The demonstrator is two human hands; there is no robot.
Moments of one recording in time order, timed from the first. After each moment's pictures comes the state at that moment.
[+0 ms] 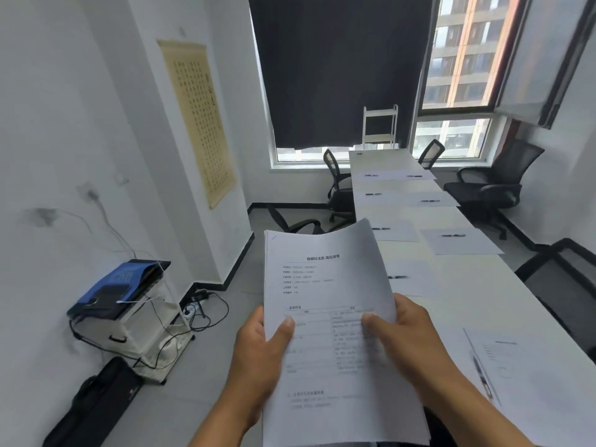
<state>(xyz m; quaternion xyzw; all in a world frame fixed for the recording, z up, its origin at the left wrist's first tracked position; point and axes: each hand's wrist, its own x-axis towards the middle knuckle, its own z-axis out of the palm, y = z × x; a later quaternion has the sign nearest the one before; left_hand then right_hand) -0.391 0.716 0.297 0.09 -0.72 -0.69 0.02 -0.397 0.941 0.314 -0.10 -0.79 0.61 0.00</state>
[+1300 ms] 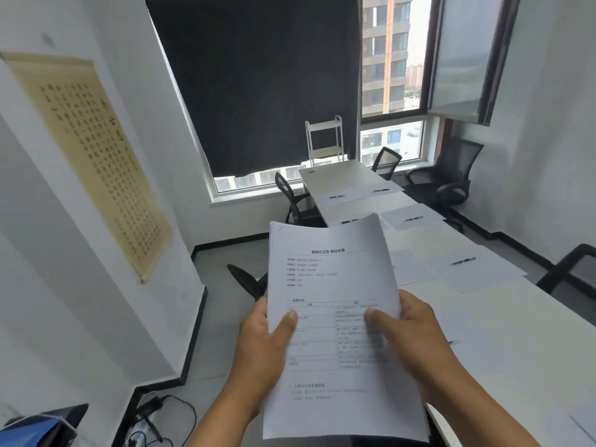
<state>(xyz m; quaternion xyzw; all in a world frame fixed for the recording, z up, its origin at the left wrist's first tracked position) -0.832 0.627 0.320 -0.05 -0.75 -0.65 -0.05 -0.767 0.843 0.324 -0.21 -0.72 0.65 0.11</state>
